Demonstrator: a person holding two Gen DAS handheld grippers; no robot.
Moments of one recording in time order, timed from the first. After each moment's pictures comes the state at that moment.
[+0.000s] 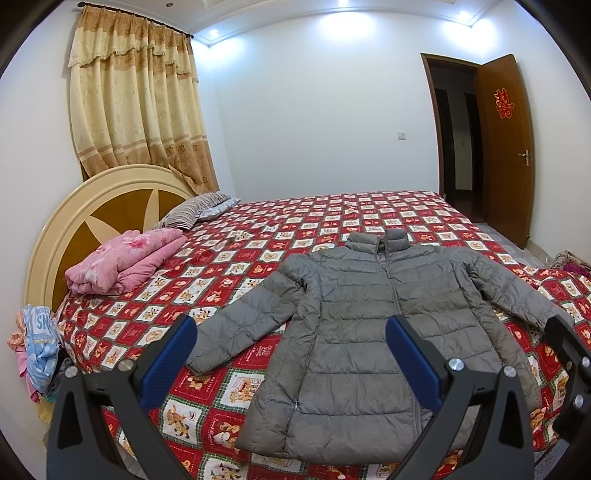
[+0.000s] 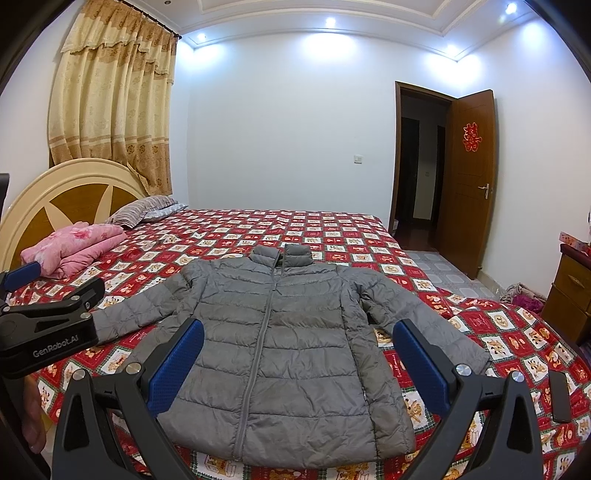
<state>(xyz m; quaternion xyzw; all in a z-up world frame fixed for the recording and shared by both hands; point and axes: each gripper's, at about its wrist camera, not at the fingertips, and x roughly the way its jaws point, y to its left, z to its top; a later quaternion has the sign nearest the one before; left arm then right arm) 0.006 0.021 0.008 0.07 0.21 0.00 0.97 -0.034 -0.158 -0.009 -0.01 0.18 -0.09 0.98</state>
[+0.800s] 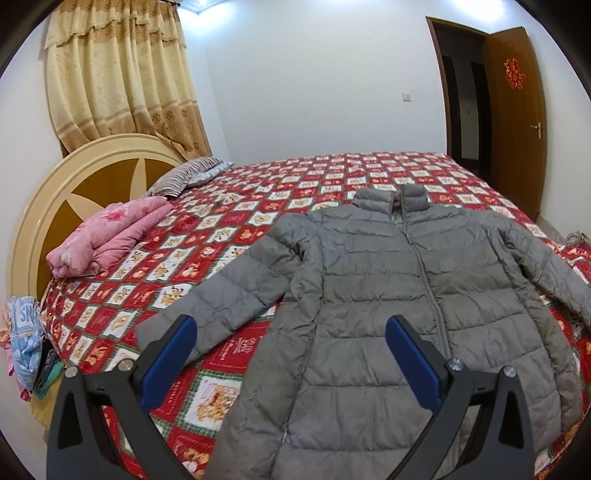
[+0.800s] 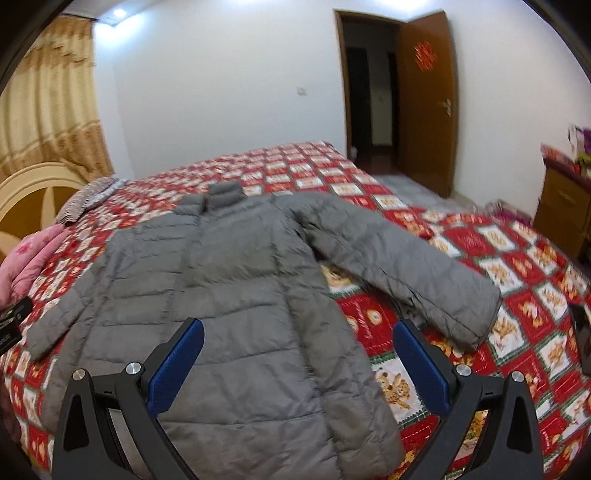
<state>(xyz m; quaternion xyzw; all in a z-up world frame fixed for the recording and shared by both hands) 0.109 0.004 -0.067 0.09 0.28 0.01 0.96 0.049 -0.288 -0.096 0.11 0.30 -0.17 0.93</state>
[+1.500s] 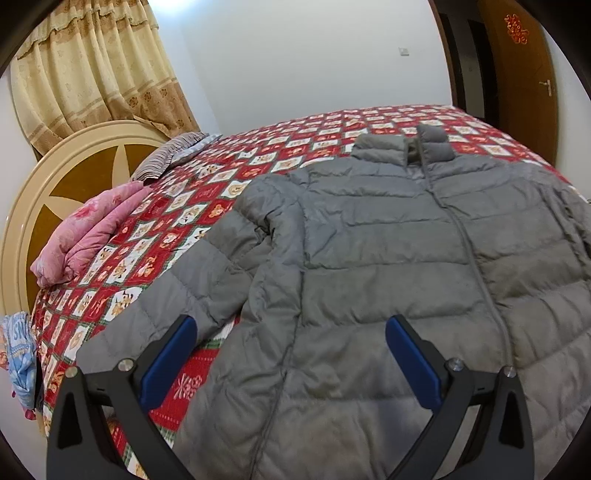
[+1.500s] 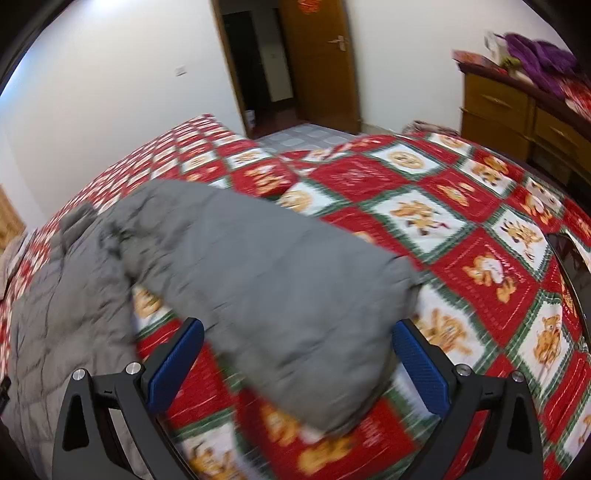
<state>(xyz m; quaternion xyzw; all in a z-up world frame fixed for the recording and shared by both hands) 0.225 -0.035 -0.138 0.13 0.34 0.03 0.93 0.062 -0.478 -0.155 0.22 0.34 -0.32 0.86</state>
